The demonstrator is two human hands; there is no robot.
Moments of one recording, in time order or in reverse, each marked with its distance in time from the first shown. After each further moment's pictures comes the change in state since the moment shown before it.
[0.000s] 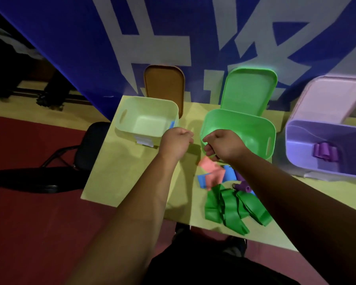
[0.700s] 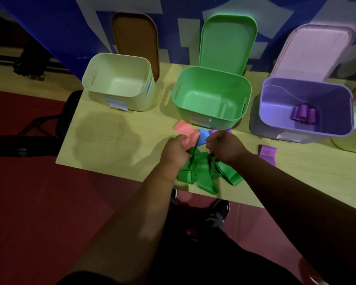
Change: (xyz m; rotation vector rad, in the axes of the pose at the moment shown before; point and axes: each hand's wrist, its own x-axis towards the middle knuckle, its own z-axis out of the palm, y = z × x) left_hand -0.071 -0.116 0.121 0.482 -0.148 0.017; right_hand -0.041 0.139 -0.055 -0.313 -0.036 0.046
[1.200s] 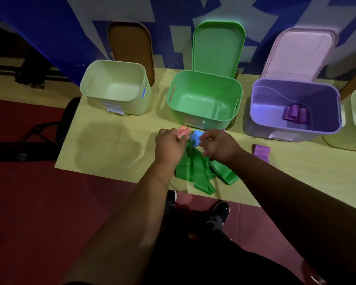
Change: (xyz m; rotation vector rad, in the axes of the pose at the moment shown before) left_hand -0.012 0.026 -0.015 -0.106 0.293 0.103; right_hand -0.016 0.004 -0.005 0.030 -0.017 -0.200
